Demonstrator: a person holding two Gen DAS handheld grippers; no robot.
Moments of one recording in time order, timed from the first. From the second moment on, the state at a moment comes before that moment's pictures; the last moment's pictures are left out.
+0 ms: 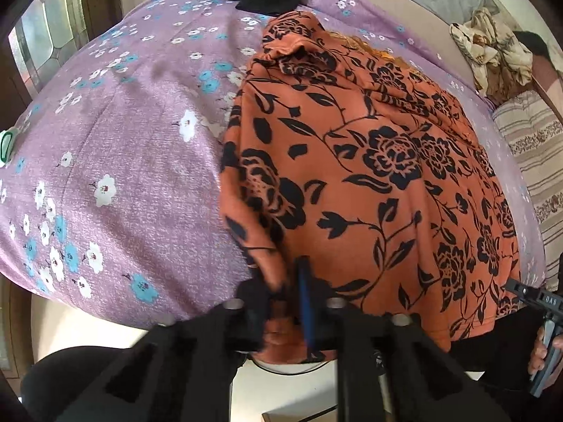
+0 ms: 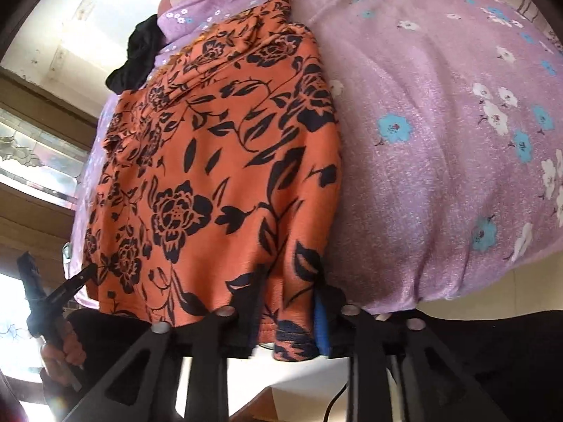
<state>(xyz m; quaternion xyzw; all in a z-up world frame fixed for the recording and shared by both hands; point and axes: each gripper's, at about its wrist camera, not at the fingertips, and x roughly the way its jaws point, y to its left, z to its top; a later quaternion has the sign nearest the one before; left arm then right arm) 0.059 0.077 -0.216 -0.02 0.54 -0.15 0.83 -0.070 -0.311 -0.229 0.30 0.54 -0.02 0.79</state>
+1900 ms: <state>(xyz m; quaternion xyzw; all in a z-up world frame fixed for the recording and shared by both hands) 0.317 0.071 -0.142 -0.21 0.45 -0.04 0.87 0.206 -0.484 -0.165 0.44 0.33 -0.07 0.83</state>
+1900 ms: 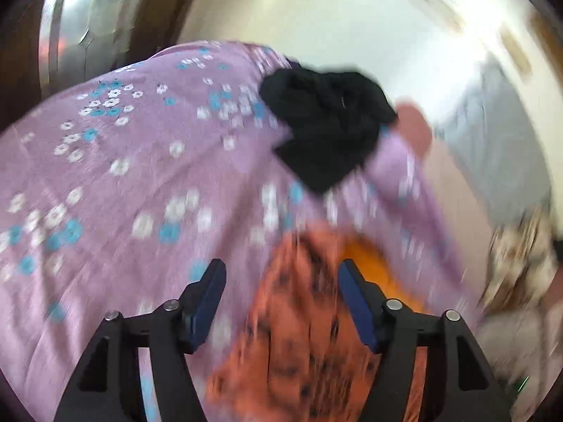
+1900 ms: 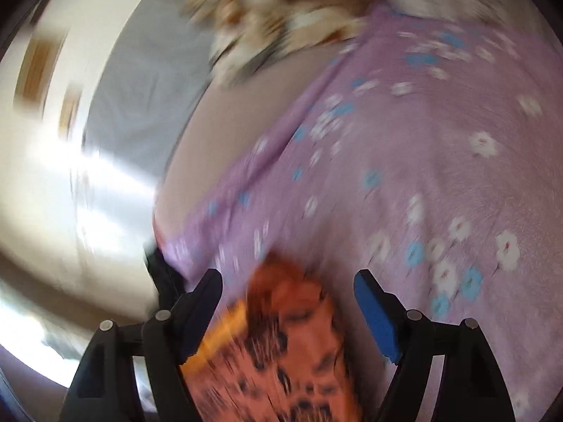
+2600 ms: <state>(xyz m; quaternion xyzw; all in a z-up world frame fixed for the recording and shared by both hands) 0.290 -0.026 -0.203 0.01 0.47 -0.04 0.88 0.445 -0.208 -0.212 0.18 0.46 0.00 0.87</state>
